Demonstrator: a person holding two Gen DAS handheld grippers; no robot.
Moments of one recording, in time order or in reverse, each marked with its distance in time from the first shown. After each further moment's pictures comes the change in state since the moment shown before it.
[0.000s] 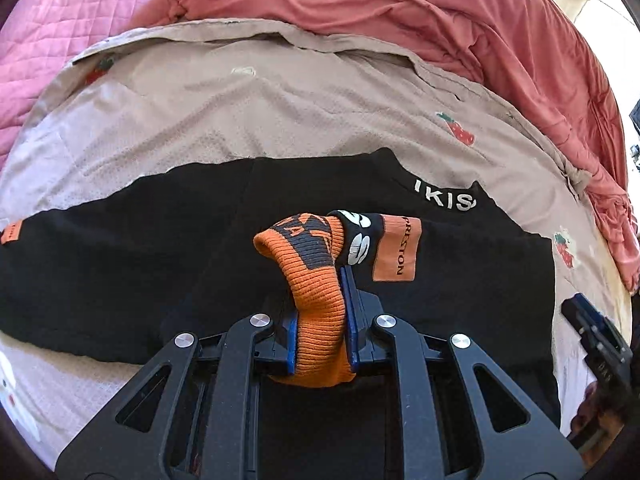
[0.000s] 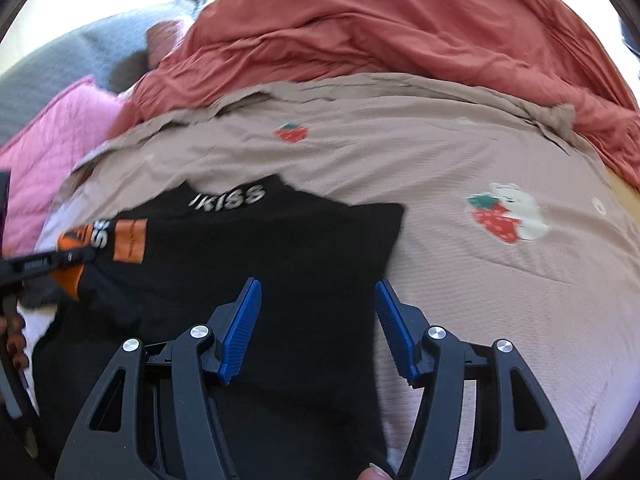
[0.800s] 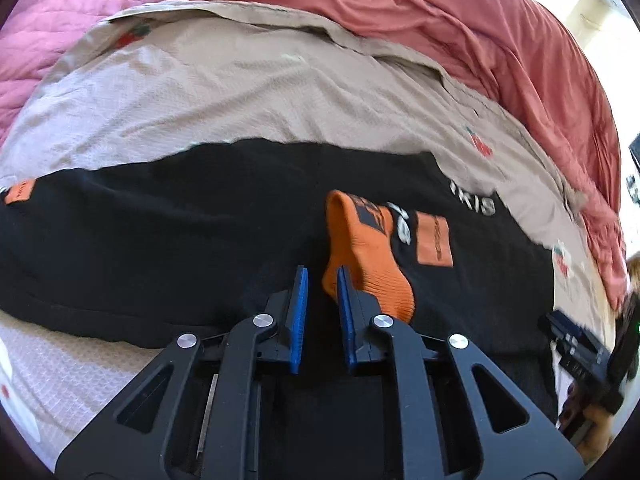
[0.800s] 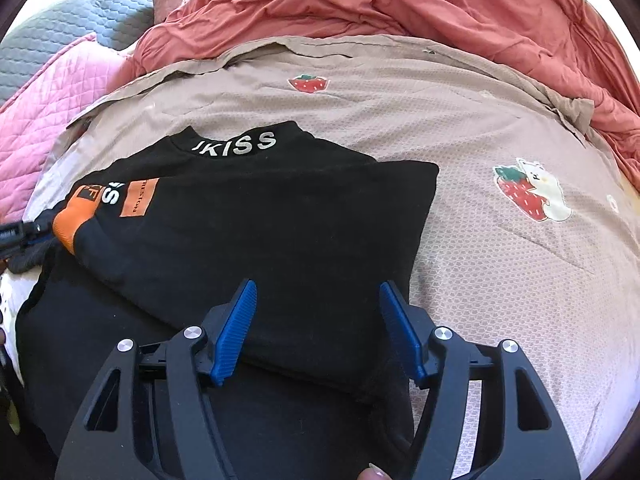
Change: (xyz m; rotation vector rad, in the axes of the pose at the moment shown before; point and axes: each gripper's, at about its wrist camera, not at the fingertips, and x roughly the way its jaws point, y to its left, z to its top) left arm -0.008 0.057 -0.015 -0.067 0.003 -0.049; right arm 0.023 0.012 -0.013 -0.045 0.122 -0.022
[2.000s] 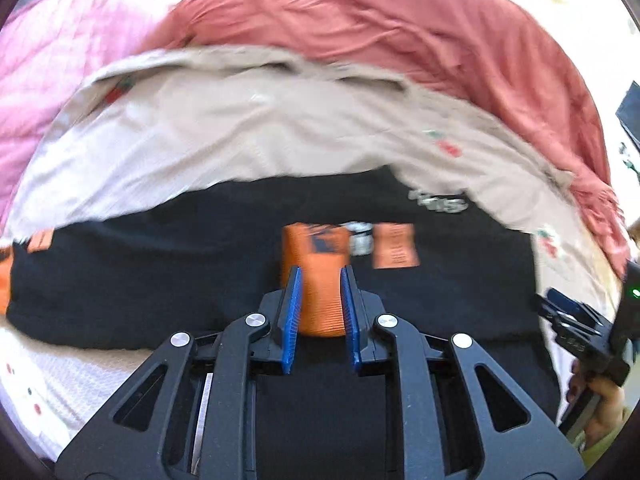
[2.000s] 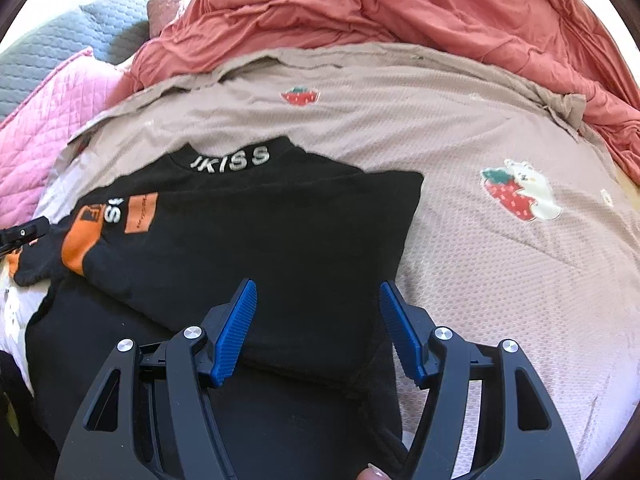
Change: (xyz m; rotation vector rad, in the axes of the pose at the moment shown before) left arm -0.042 -0.042 -0.004 0.126 -0.078 -0.004; right arm -0.014 -0.008 0.002 0.027 -0.038 0.013
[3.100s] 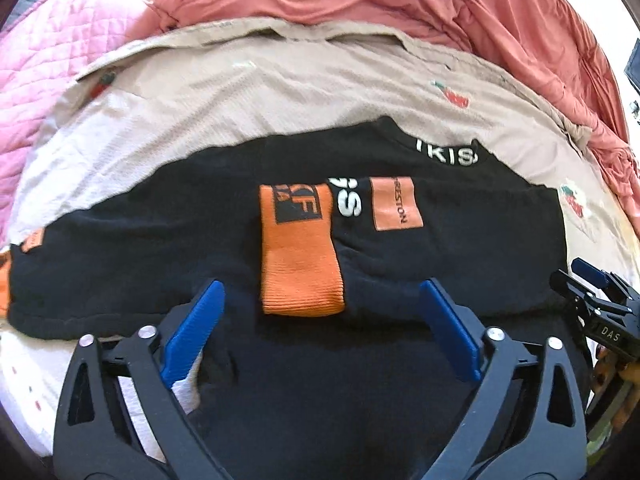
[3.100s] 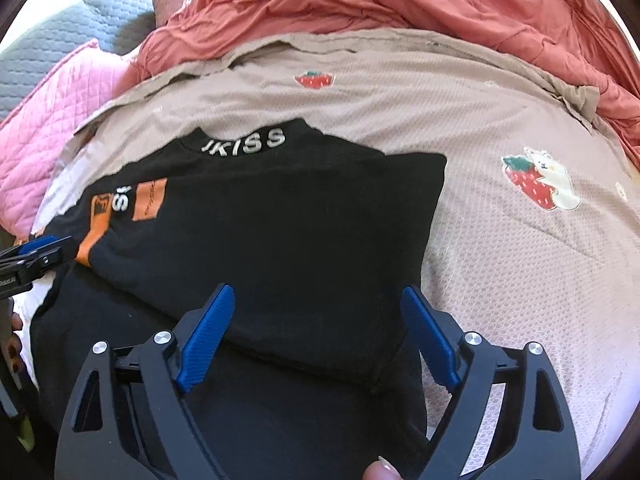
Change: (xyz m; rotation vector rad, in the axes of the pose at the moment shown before) left arm 0.035 -0.017 -0.012 0.064 0.091 0.107; right arm 0.012 0.008 -0.002 0.000 0.045 0.036
